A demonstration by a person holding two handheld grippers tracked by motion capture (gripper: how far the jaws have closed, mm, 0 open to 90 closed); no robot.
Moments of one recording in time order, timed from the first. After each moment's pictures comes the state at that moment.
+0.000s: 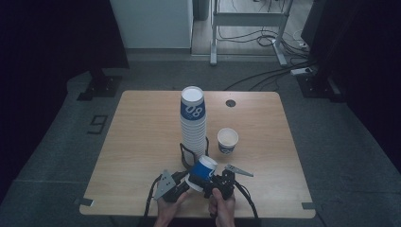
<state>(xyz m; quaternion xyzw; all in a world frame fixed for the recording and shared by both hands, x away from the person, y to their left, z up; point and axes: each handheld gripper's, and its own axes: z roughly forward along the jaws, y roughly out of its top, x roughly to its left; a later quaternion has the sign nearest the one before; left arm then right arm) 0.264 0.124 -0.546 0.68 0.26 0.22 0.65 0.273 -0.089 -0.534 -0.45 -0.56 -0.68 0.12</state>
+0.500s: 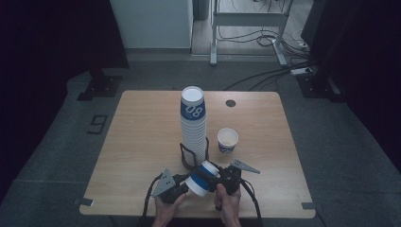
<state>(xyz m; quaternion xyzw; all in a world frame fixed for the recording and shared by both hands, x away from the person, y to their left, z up) 0.262 0.130 -0.539 0.72 0.25 0.16 0.63 0.283 -0.106 -0.520 -0.45 -0.57 -0.68 0.05</state>
